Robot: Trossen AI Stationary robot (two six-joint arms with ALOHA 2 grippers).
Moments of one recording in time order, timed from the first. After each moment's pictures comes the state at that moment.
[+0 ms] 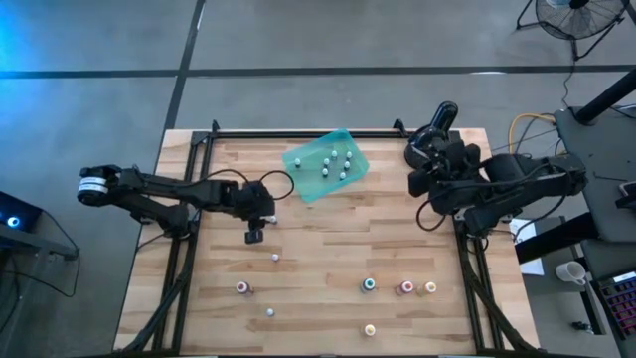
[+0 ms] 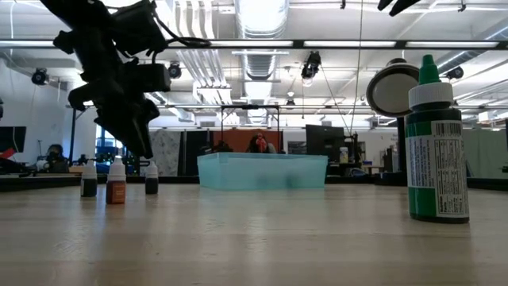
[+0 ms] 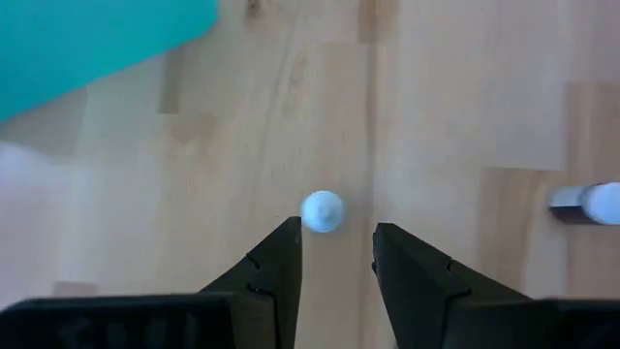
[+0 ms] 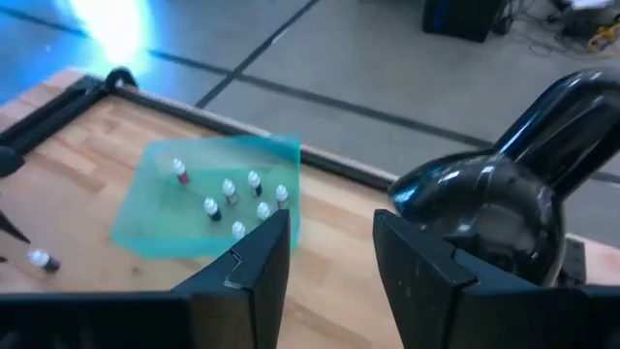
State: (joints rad) left arm 0.07 1.20 0.64 -0.46 -0.05 0.02; right arm 0.27 1.16 1.45 -1.48 0.97 1.23
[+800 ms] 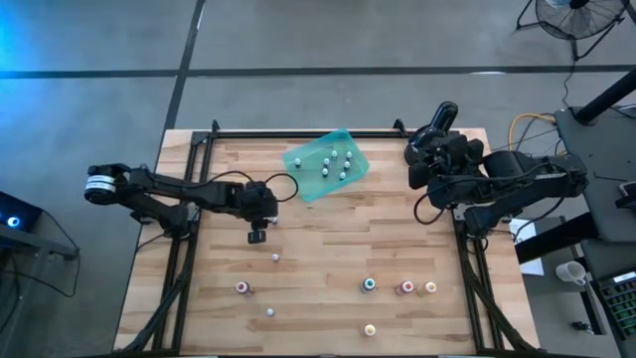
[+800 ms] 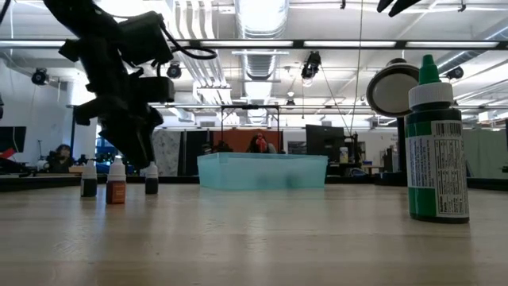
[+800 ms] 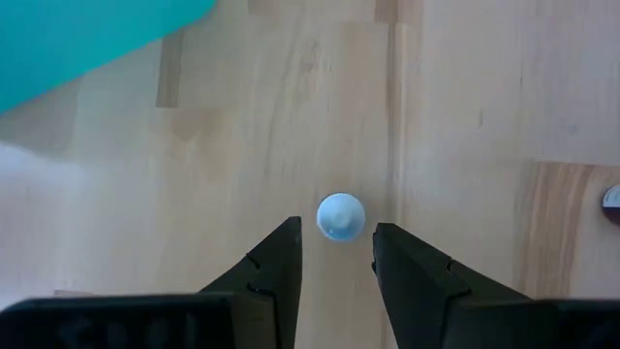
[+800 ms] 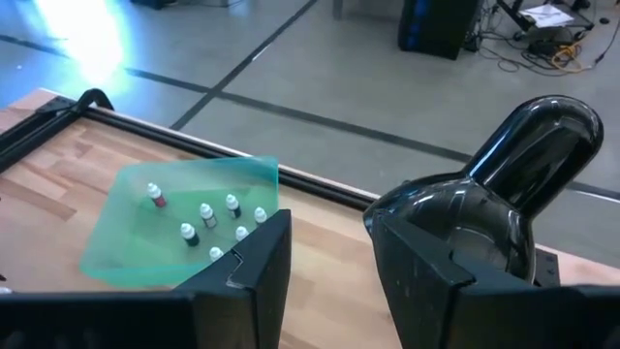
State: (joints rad) left arm 0.08 1.28 0.63 -0.42 -0.08 0.05; right arm 0.23 1.16 1.45 -1.48 1.03 1.20
